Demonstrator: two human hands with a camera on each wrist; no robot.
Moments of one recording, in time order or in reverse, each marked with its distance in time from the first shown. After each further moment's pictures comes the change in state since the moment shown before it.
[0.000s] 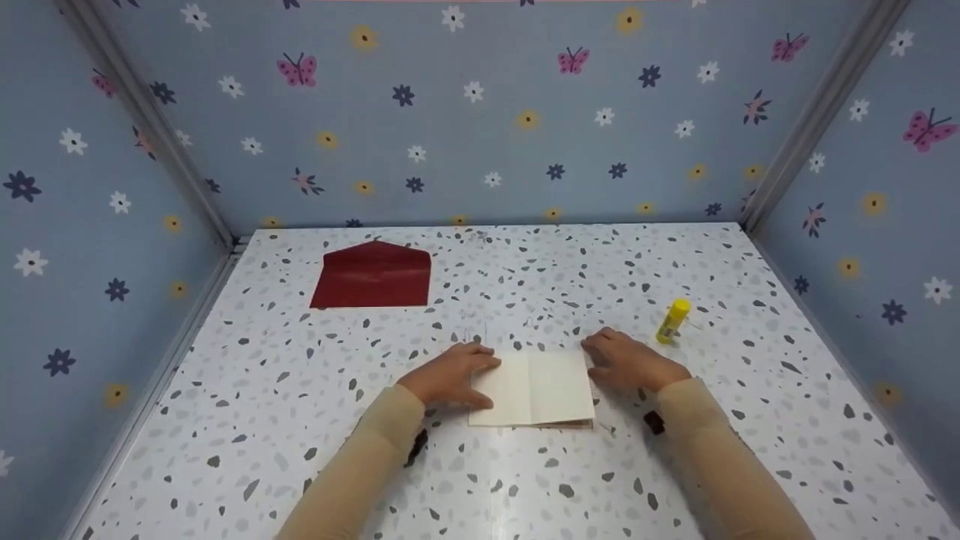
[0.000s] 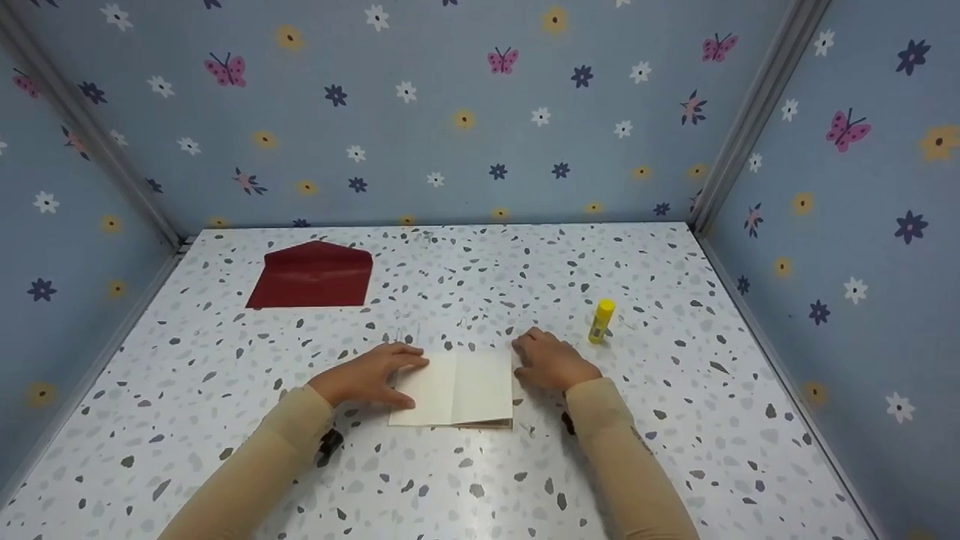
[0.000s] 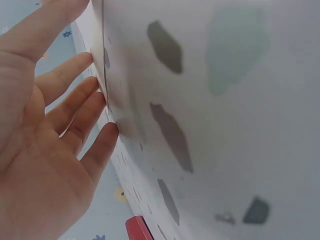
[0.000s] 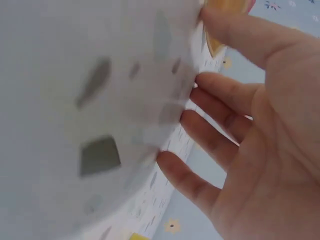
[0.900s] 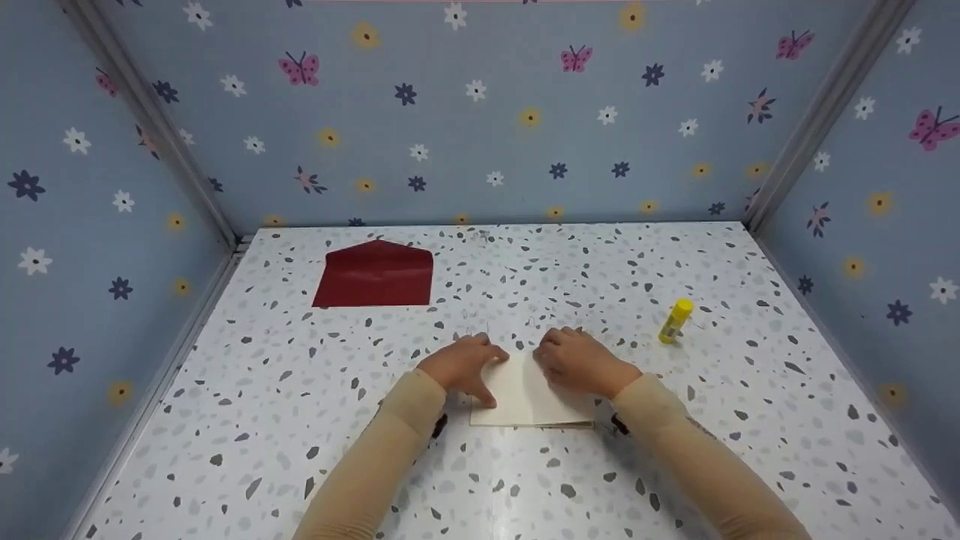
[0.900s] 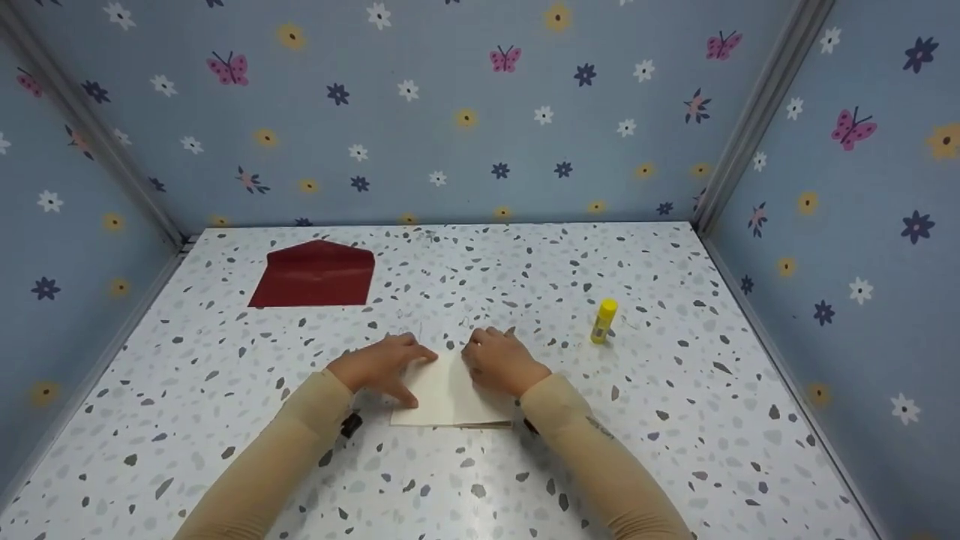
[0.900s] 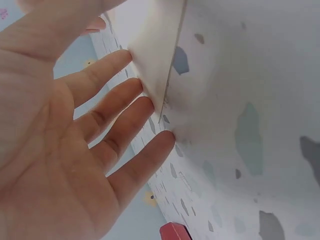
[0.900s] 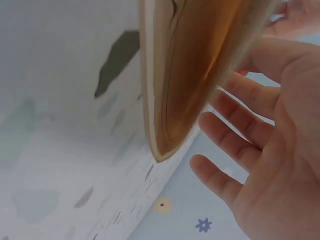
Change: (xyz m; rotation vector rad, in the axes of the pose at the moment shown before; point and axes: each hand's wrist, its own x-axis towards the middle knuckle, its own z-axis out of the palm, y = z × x) left_hand 0.016 0.023 -0.014 0.146 -0.046 -0.108; right_hand 0.029 -0.063 0.016 -0.337 0.247 -0.413
